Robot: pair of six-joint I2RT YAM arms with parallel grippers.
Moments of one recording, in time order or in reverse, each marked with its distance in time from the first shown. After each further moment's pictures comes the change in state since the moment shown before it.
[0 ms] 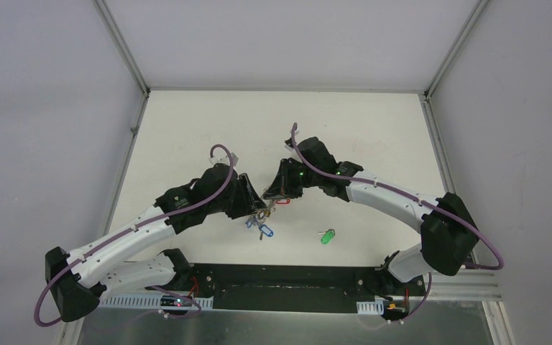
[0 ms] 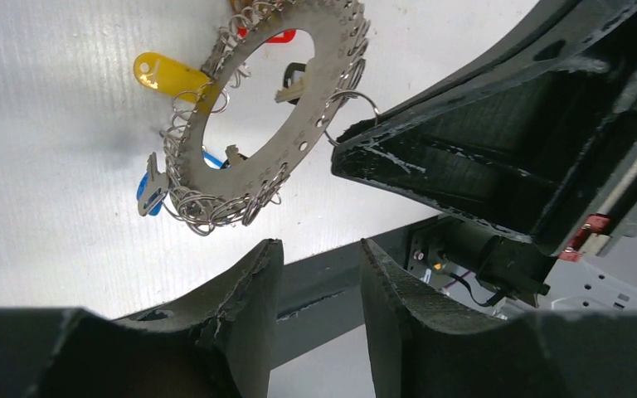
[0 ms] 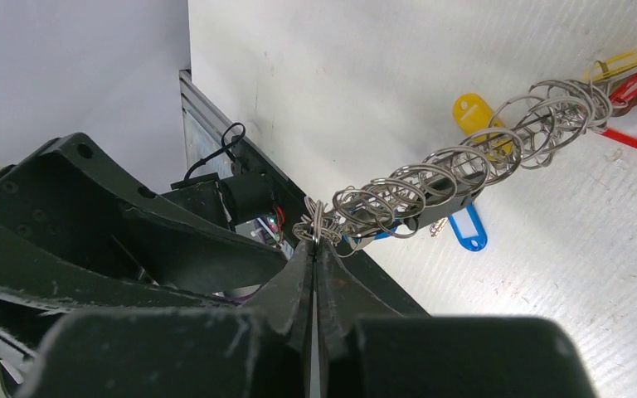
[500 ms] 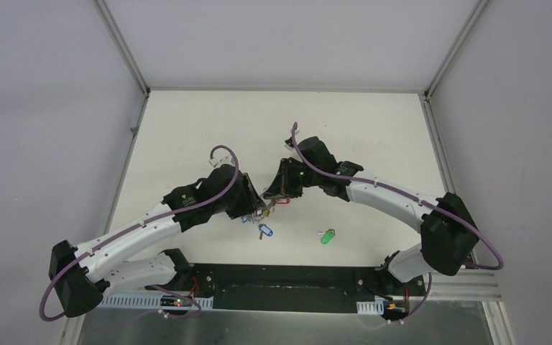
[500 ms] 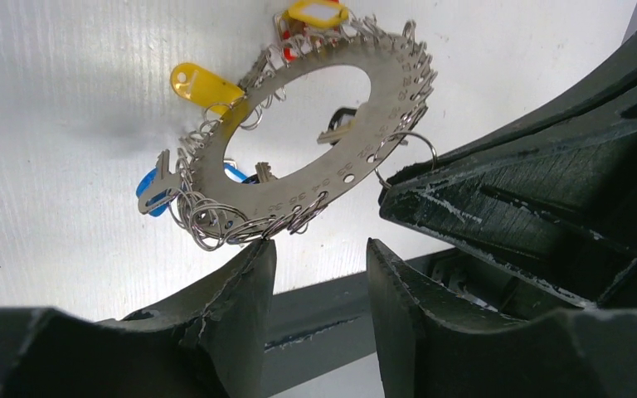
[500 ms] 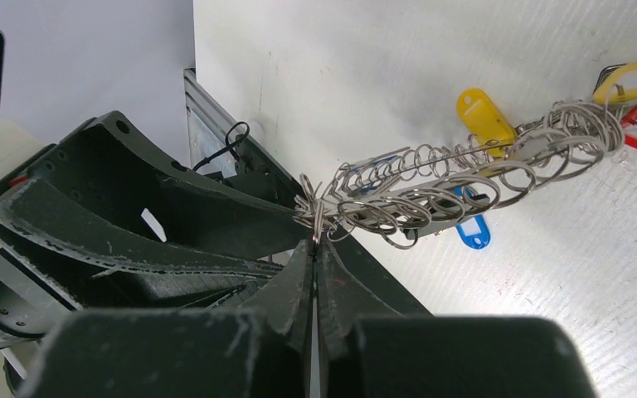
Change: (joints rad) left arm 0.000 0.051 -0.021 0.002 -0.066 -0.022; right arm -0.003 0.000 0.000 0.008 -0.008 0.005
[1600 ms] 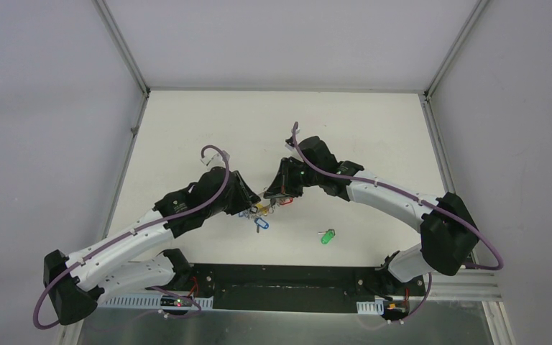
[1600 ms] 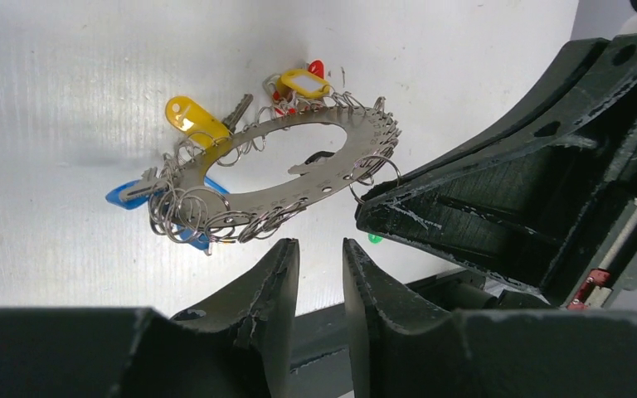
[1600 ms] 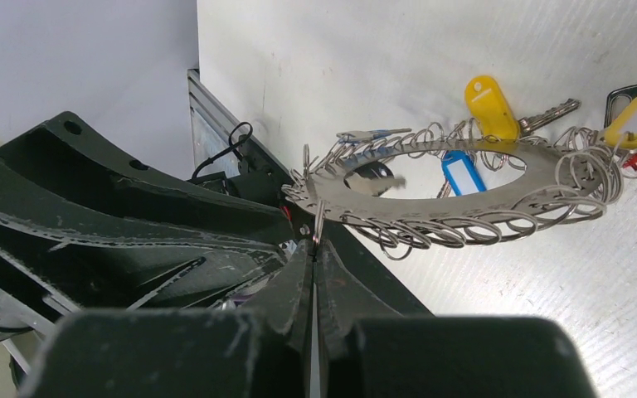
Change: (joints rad) left arm 0.000 -0.069 -0.035 0.078 -0.084 0.004; right arm -0.006 0.000 -0.003 0.008 -0.013 0.003
